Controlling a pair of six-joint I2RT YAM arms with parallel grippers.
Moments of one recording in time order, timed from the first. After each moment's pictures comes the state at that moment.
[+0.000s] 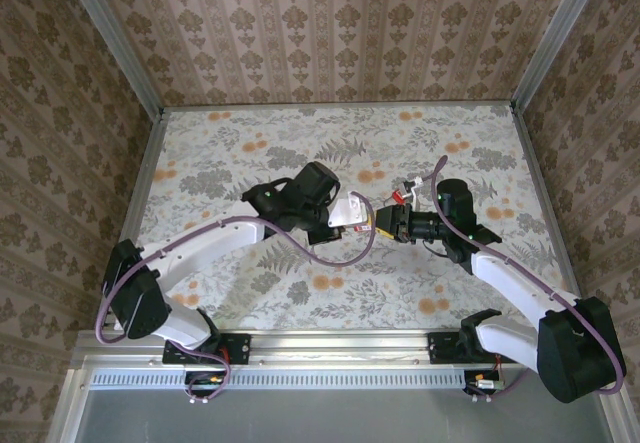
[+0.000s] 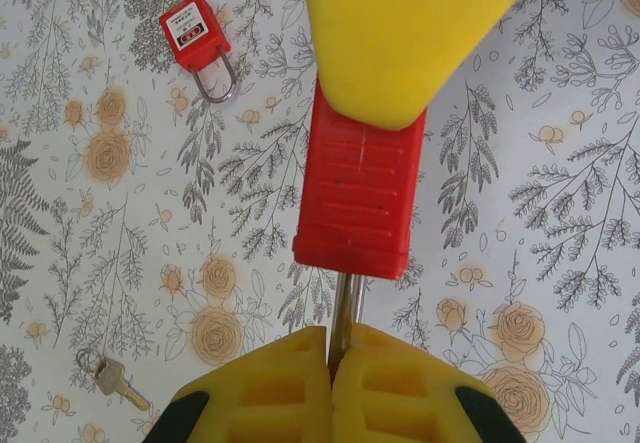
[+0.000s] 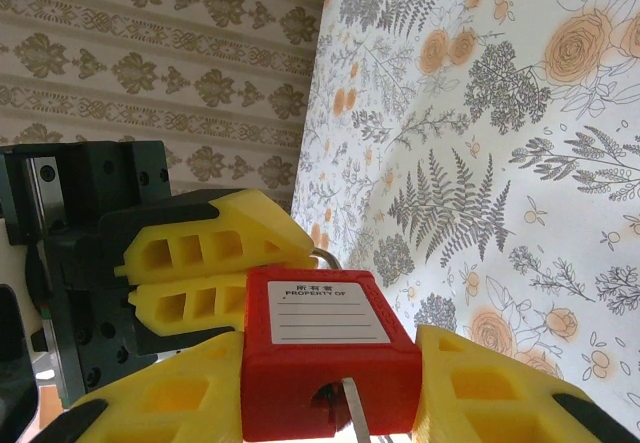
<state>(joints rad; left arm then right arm) -0.95 1.47 1.24 -0.69 0.13 0.57 0.29 1.10 0.54 0.10 -0.89 0.89</state>
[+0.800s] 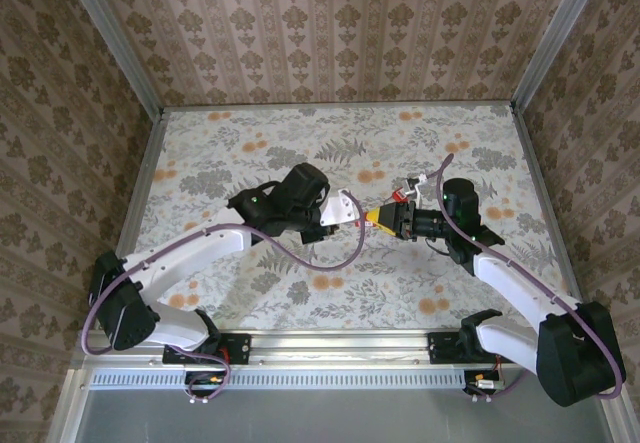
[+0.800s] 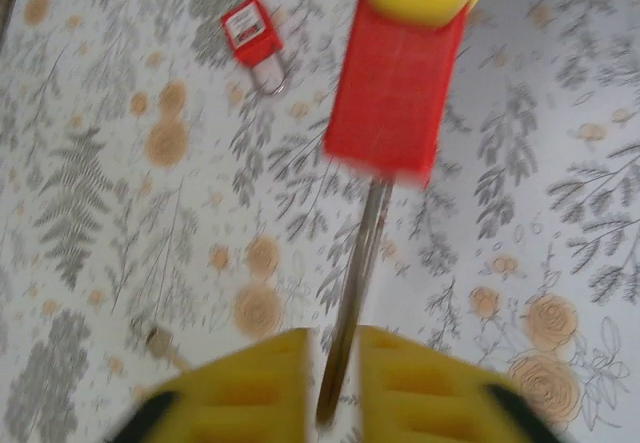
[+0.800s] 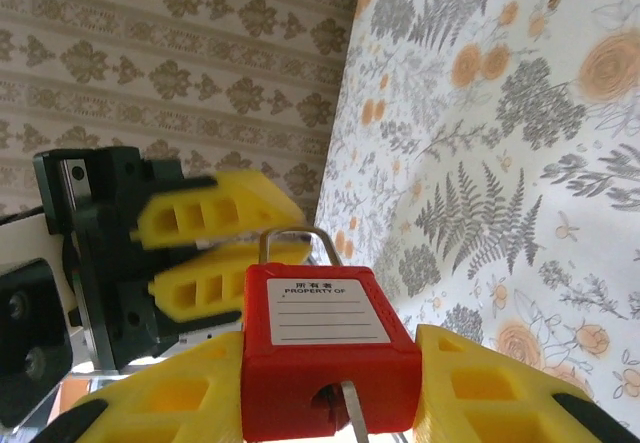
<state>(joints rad) -0.94 1.38 1.19 -0.67 0.04 0.56 0.25 1.08 0.53 0.17 -0.93 0.95</state>
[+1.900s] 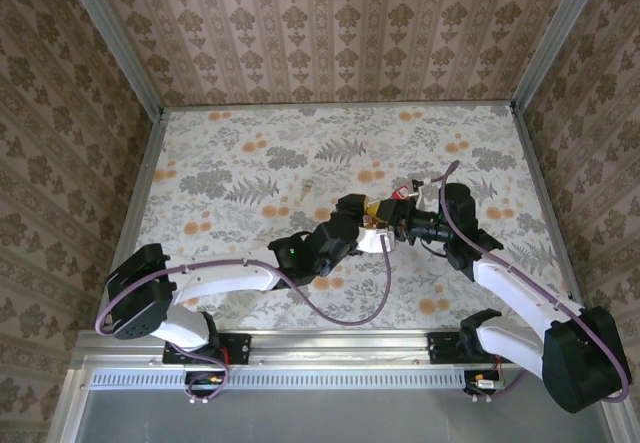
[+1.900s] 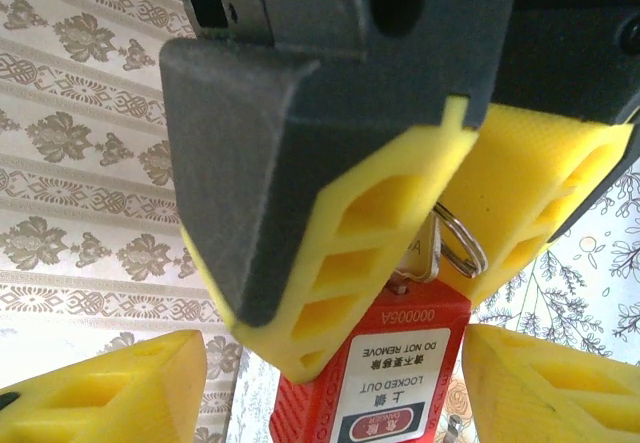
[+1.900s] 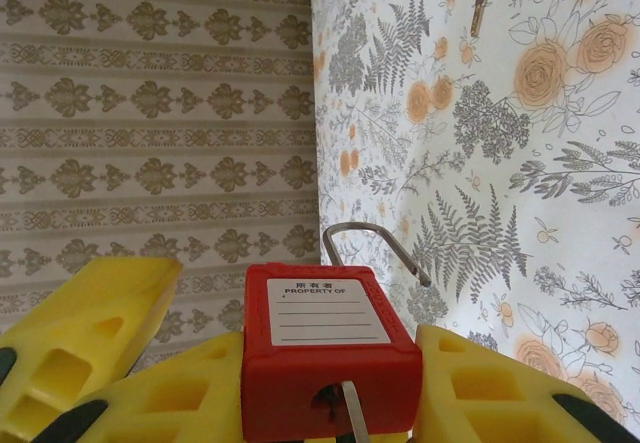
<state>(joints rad) -1.24 1.46 0.92 0.14 -0.50 0.87 0.32 1.04 0.51 0.17 -0.72 1.19</state>
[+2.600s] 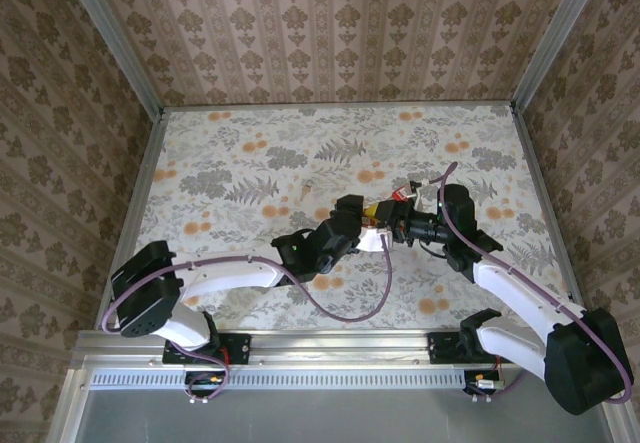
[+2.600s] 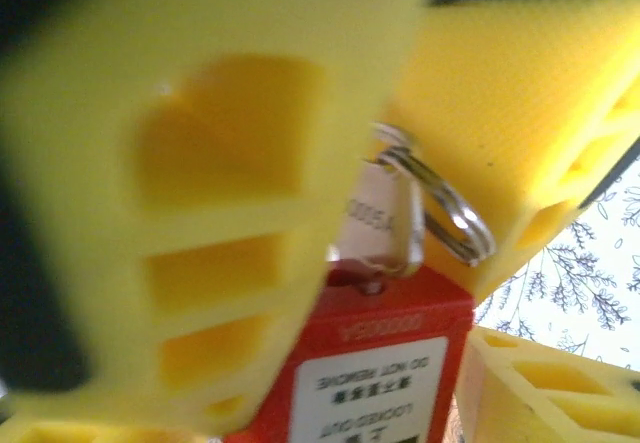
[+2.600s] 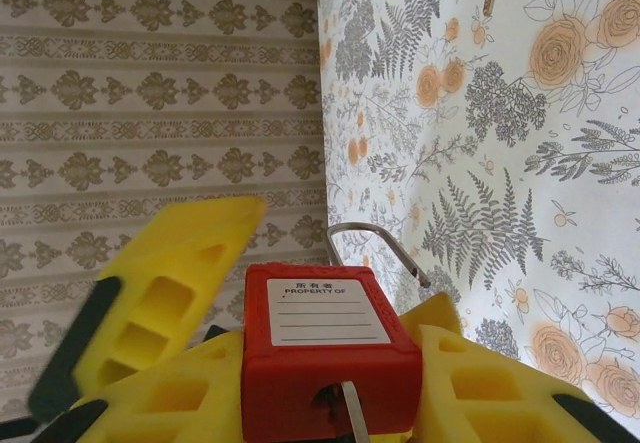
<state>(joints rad) -1.22 1.50 0.93 0.10 -0.52 0.91 0.34 1.03 0.51 0.17 -0.72 1.22</state>
